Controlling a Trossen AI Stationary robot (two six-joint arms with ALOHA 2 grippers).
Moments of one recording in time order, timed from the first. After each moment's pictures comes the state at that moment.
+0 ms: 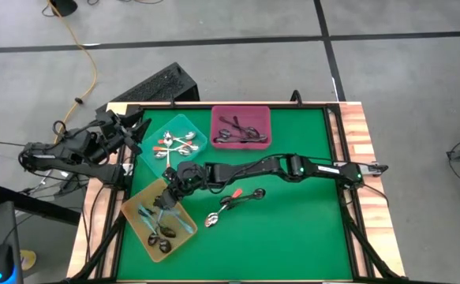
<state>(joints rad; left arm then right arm) -0.12 0.37 0.67 -0.19 -0.85 -0.18 0.06 2.66 2.36 0.14 -0.40 1.04</state>
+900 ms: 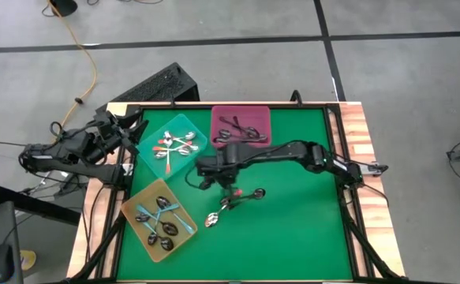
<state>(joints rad) -0.12 0.31 0.66 -0.29 -0.84 -0.22 0.05 2.34 2.31 -1.40 0.11 -0.11</state>
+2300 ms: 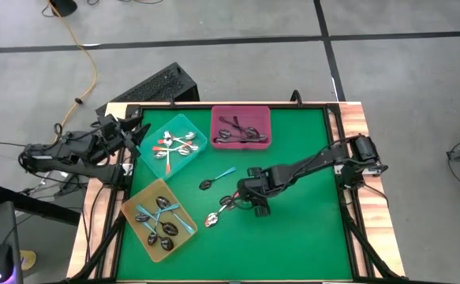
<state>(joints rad) -0.12 0.31 0.67 -0.41 -0.86 -0.32 0.18 1.87 1.19 -0.56 0.05 0.01</state>
